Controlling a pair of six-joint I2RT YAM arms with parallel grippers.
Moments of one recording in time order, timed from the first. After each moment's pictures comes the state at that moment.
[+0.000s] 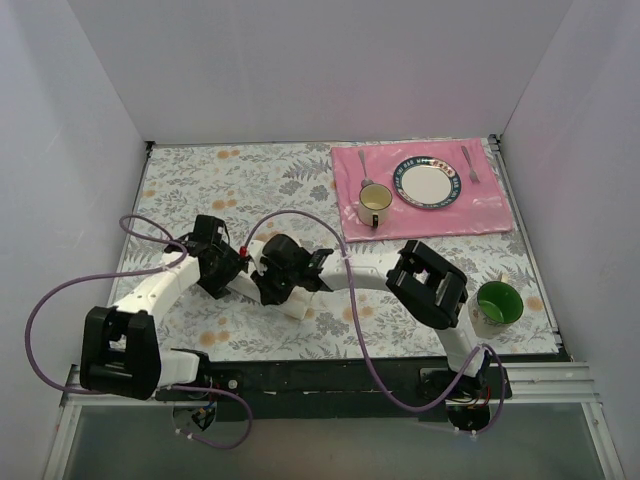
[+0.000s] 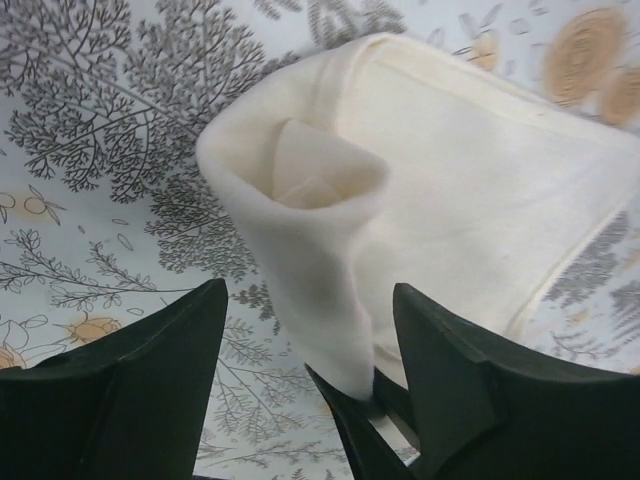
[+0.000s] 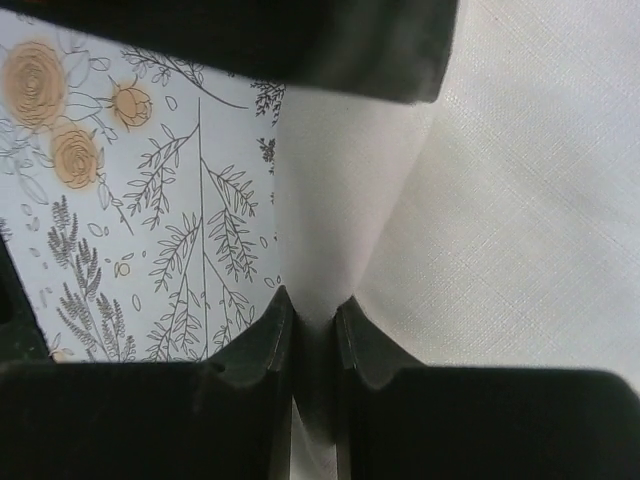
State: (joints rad) left arm -0.17 1.29 0.74 -0.65 -0.06 -1.03; right arm 1.11 2.06 1.36 -0.09 -0.23 0.09
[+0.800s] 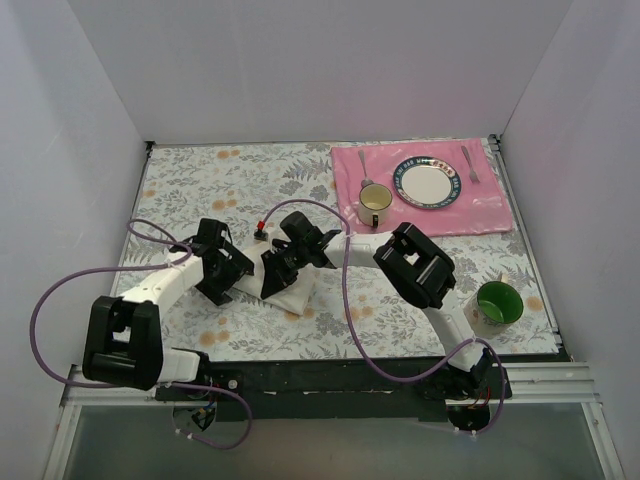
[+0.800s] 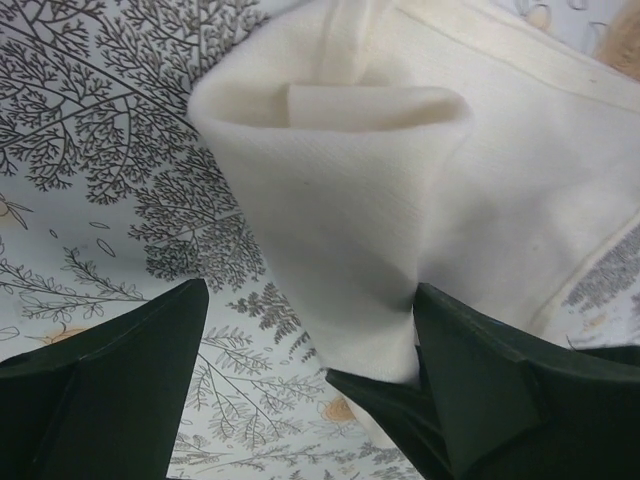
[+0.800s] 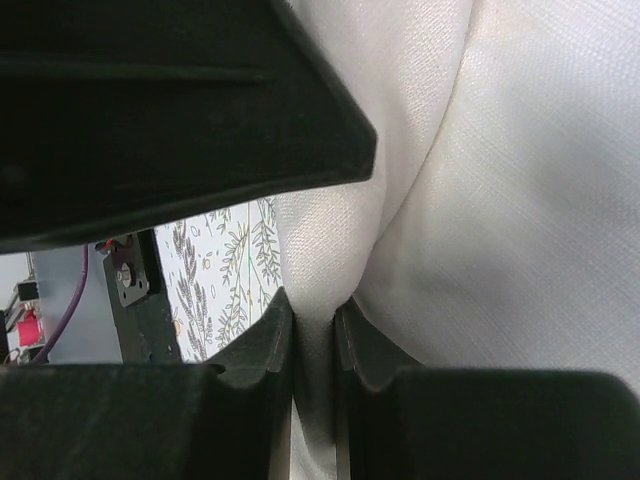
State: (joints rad) left arm -0.18 1.30 0.72 -0.61 -0.02 -1.03; right arm 0.93 2.22 1.45 0.00 -0.78 0.34
